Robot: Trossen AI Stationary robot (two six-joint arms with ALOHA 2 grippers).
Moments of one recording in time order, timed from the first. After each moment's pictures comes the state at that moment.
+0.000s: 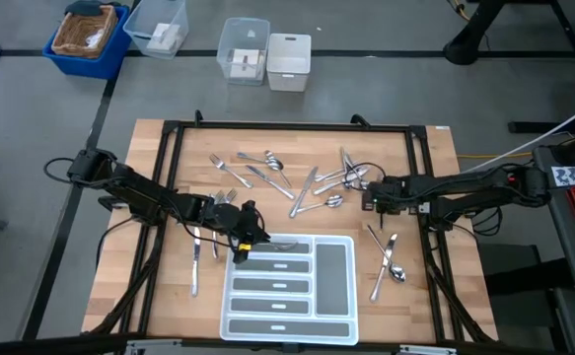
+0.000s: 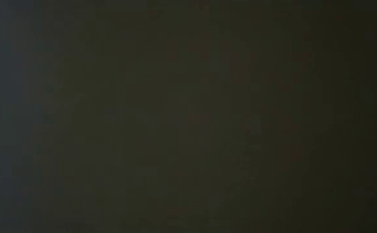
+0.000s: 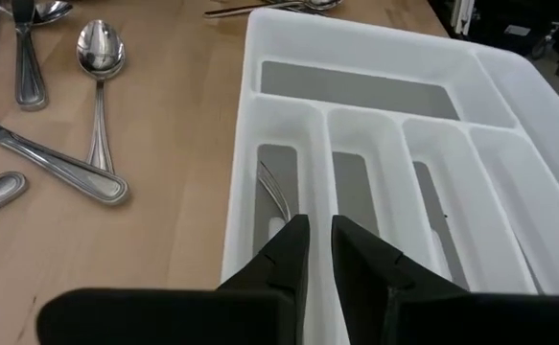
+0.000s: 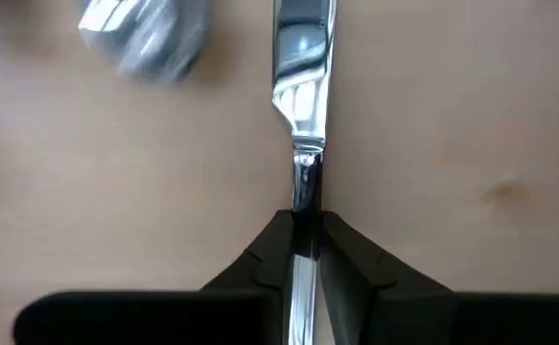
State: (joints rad) left arm -0.23 1.41 0.58 0.29 -0.07 -0.26; right arm -0.15 1.15 0.46 -0.72 0.09 1.46
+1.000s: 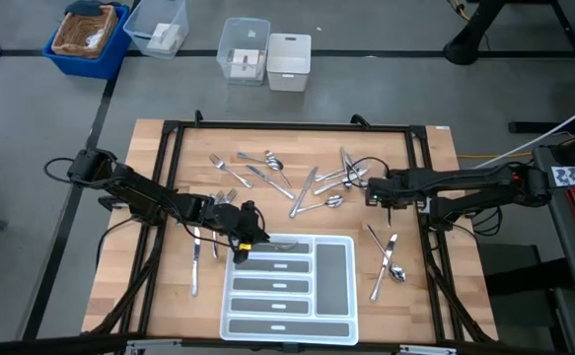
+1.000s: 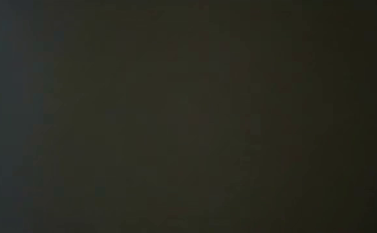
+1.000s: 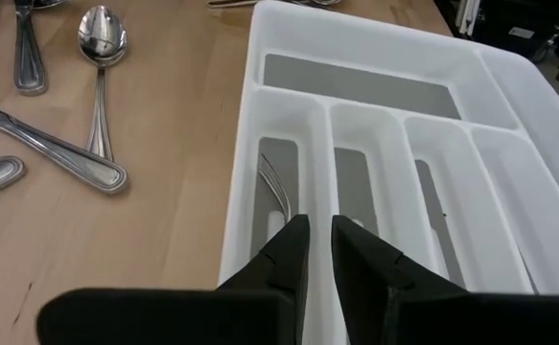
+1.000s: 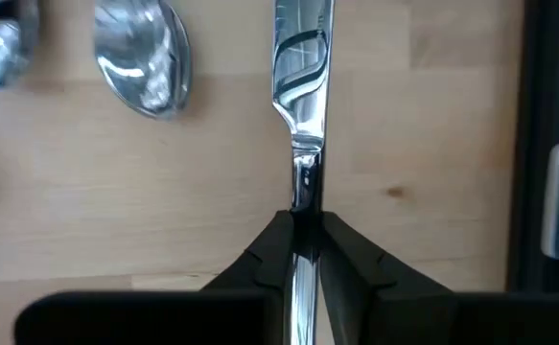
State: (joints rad) left arm -0.23 1.41 0.58 0.27 -0.07 -0.29; right arm -0.15 1.15 0.63 -1.02 0.18 1.46
